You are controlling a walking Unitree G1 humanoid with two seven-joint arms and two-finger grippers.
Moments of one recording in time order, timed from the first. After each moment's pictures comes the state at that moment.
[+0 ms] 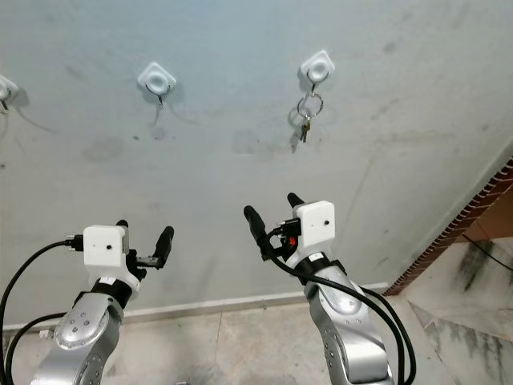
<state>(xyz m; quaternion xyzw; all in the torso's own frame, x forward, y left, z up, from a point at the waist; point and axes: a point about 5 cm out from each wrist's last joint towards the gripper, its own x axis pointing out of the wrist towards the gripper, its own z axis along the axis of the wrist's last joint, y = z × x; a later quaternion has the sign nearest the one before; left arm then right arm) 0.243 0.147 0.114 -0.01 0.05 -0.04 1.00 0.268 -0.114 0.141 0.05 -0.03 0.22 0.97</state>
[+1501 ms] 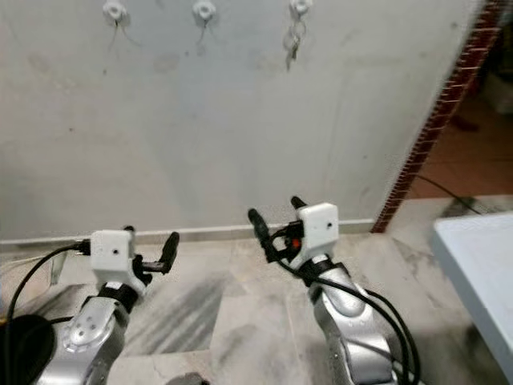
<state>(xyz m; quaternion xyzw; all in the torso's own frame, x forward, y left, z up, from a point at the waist) 0.242 0.140 0.110 -0.02 0.05 -0.05 1.00 0.268 -0.118 0.139 0.05 -0.03 0.21 0.98</state>
